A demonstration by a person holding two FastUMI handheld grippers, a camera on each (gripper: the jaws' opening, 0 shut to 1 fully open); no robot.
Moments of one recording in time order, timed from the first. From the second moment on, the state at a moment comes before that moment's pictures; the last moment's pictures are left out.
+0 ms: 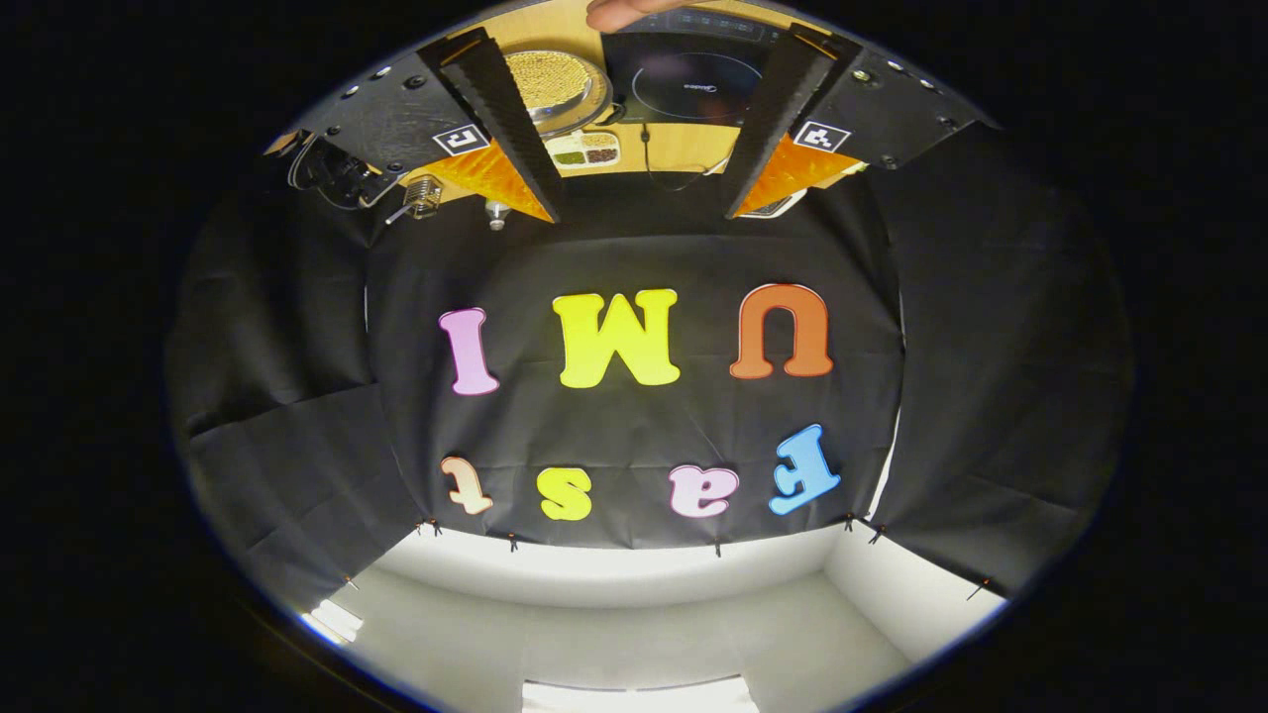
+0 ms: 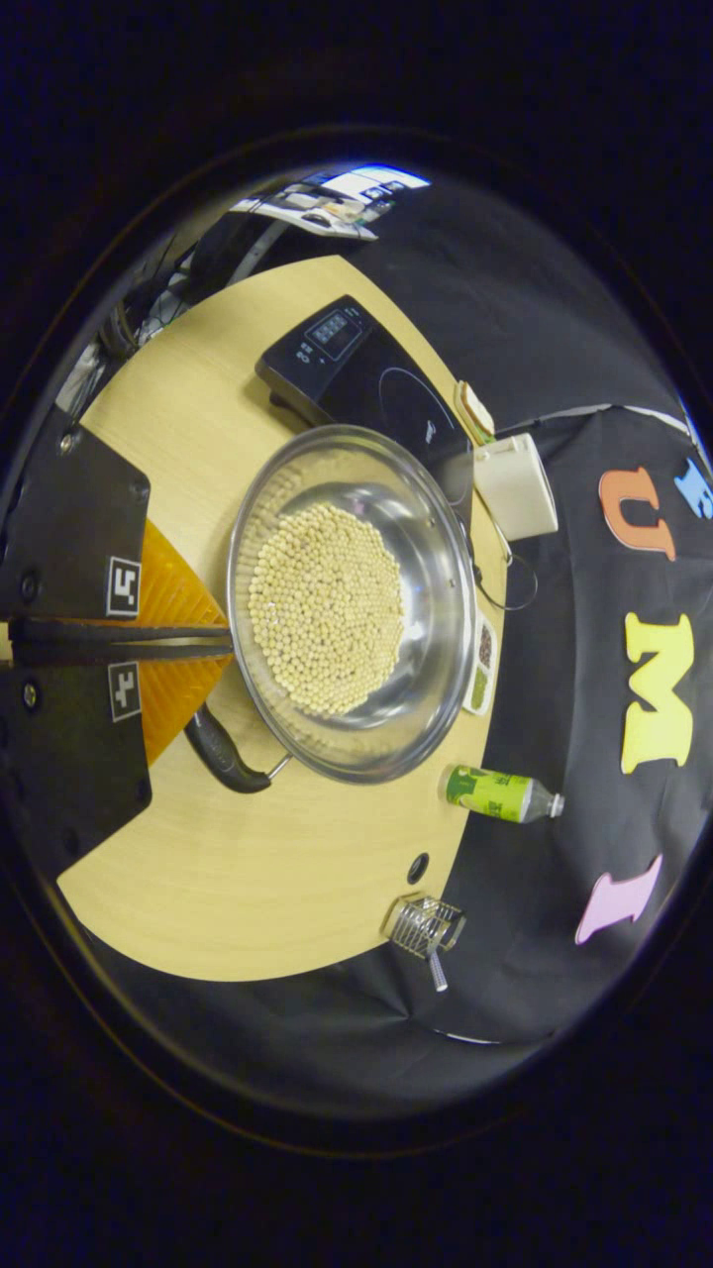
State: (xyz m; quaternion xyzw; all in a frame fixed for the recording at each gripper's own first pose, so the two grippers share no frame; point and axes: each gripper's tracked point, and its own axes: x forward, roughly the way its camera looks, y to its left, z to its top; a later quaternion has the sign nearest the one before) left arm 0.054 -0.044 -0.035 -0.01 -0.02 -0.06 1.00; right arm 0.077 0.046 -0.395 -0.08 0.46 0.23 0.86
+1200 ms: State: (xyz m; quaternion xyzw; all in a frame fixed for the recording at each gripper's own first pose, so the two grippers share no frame) left arm 0.118 -0.044 -0.073 -0.03 0.03 -0.06 1.00; right arm 0.146 0.001 -0.412 -0.08 0.49 0.17 0.85
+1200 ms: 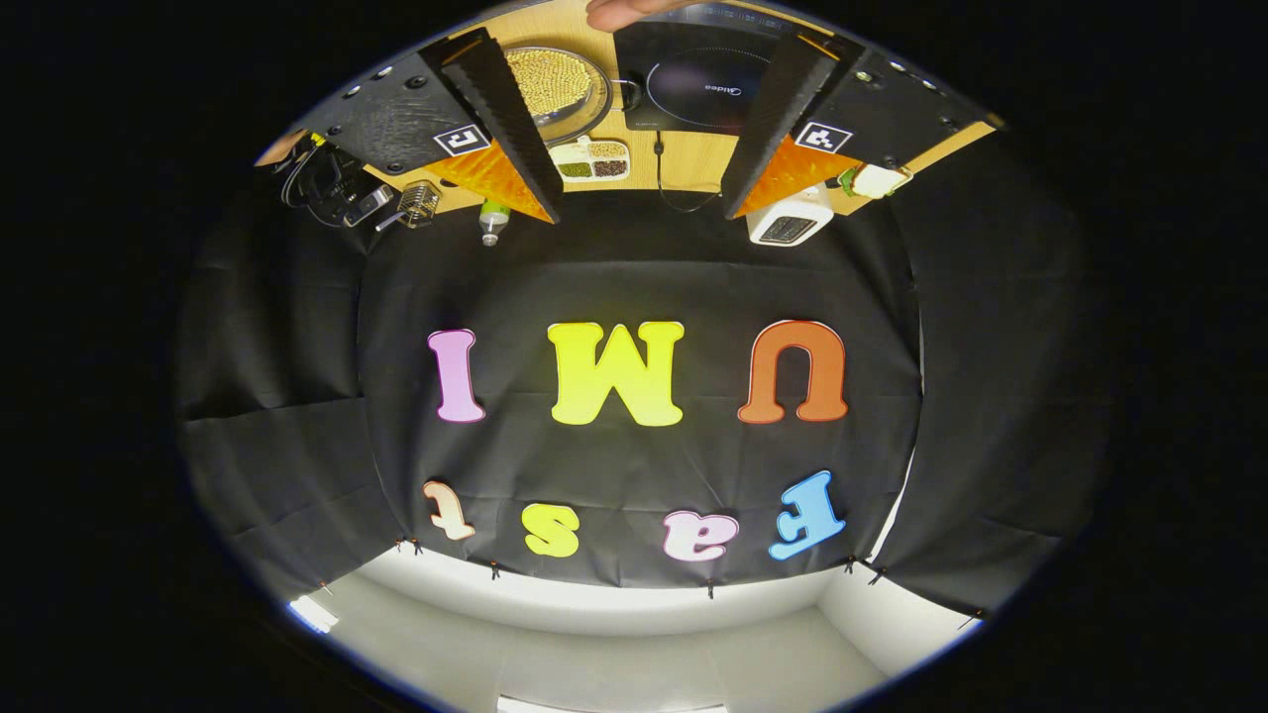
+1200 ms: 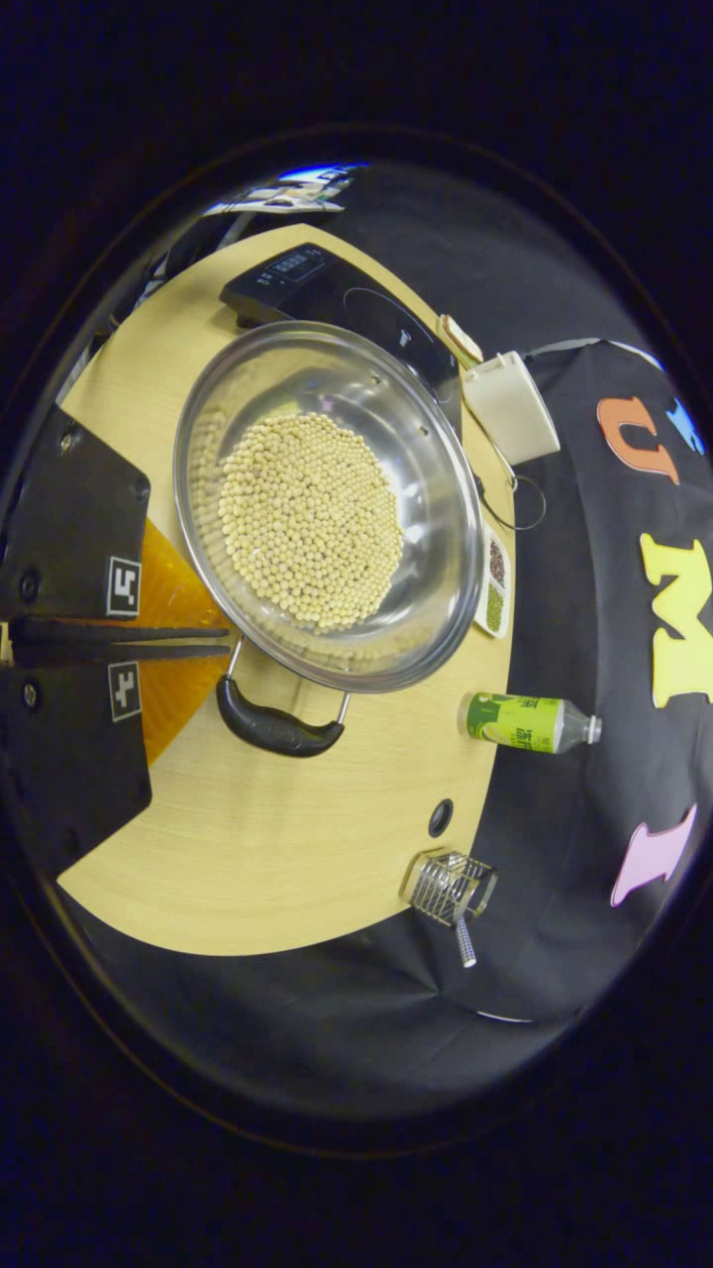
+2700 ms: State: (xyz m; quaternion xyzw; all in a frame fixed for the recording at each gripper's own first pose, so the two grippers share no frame) left arm 0.172 -0.100 -0.244 -0.04 0.22 -0.10 0.97; right arm 0.201 -0.024 -0.322 -0.01 0.29 0.10 0.95
